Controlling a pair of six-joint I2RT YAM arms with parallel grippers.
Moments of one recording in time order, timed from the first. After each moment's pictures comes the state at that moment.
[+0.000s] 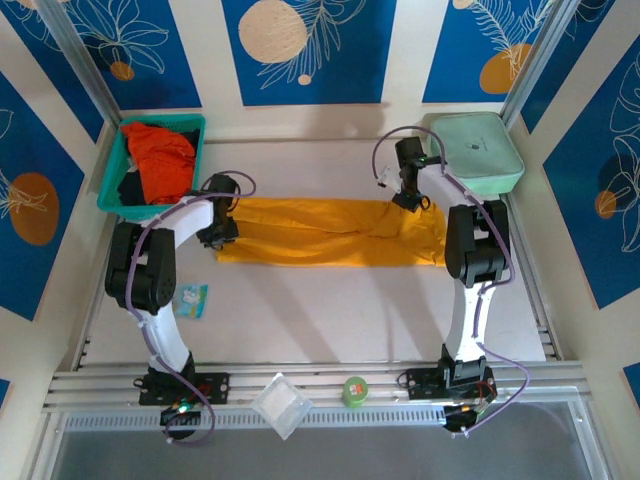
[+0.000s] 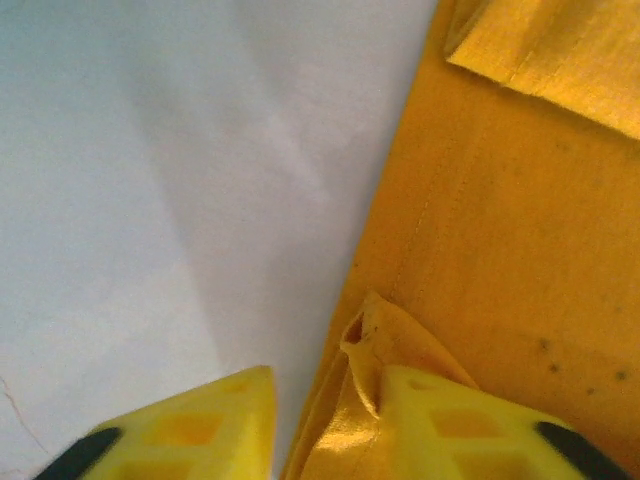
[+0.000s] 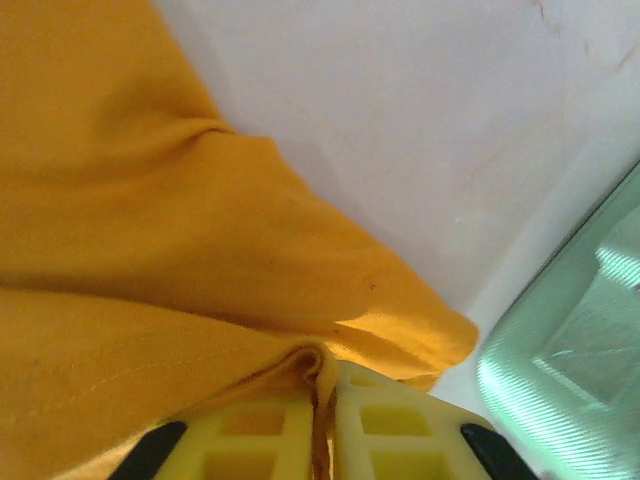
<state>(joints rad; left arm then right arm) -0.20 1.86 1.25 -0.73 -0.23 -0.46 0.16 2.07 1.64 -0.75 0.24 -0.78</state>
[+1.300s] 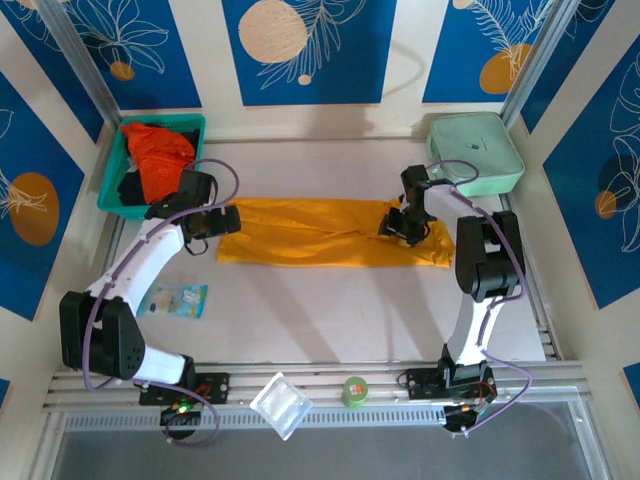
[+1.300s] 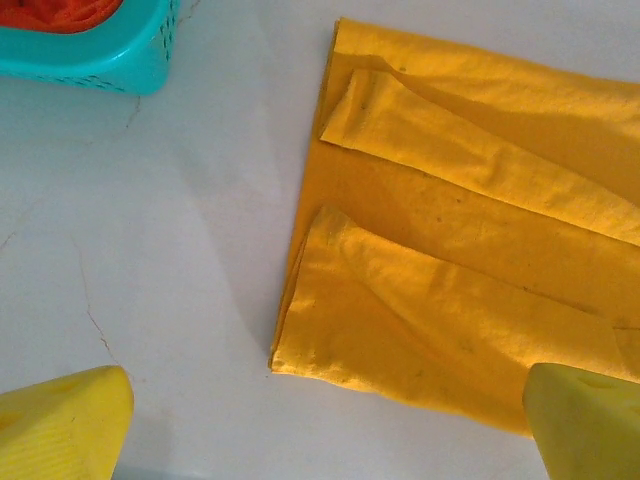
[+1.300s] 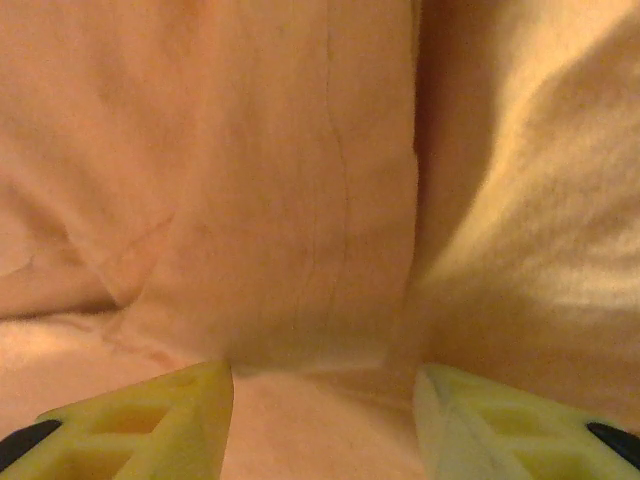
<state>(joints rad) -0.20 1.41 1.13 -0.73 -0.12 -0.36 0.16 1.92 1.33 -0.80 -0.23 0.45</state>
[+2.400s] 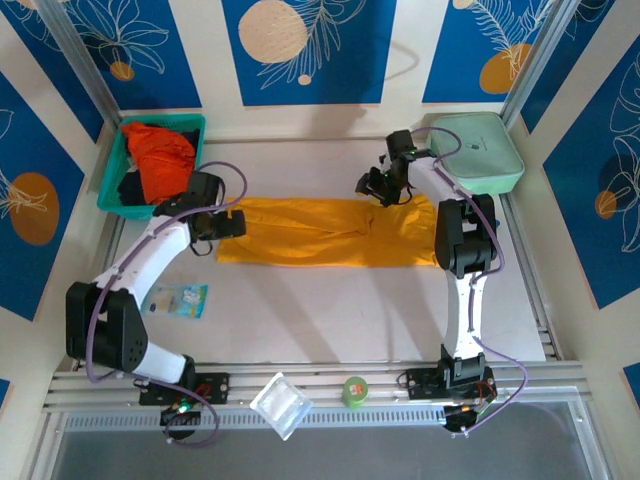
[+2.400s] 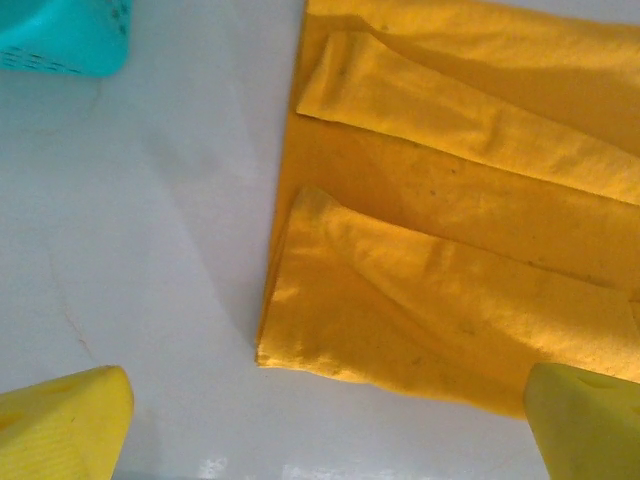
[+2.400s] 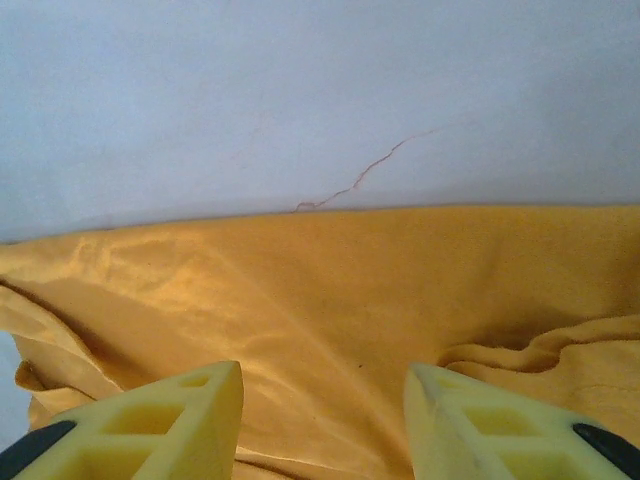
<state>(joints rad) -0.25 1.48 1.14 -0.73 -0.13 -0.33 0.19 2.18 1.79 -0.77 -0.41 0.56</state>
